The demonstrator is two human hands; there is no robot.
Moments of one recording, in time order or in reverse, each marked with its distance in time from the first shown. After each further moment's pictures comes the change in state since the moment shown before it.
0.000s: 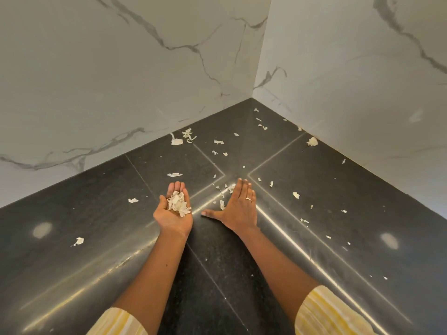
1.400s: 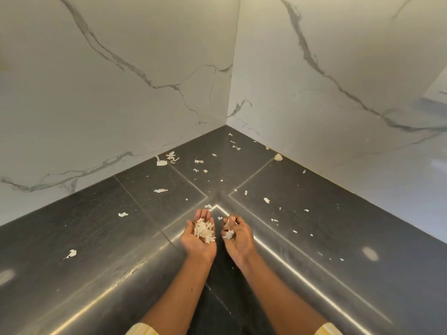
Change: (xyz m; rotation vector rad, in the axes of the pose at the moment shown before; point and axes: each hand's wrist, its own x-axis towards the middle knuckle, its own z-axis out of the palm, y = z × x) left_hand -0.083 -0.074 -0.011 0.092 -0.046 -0.168; right_hand -0.084 0.018 -0.033 2.007 0.045 0.424
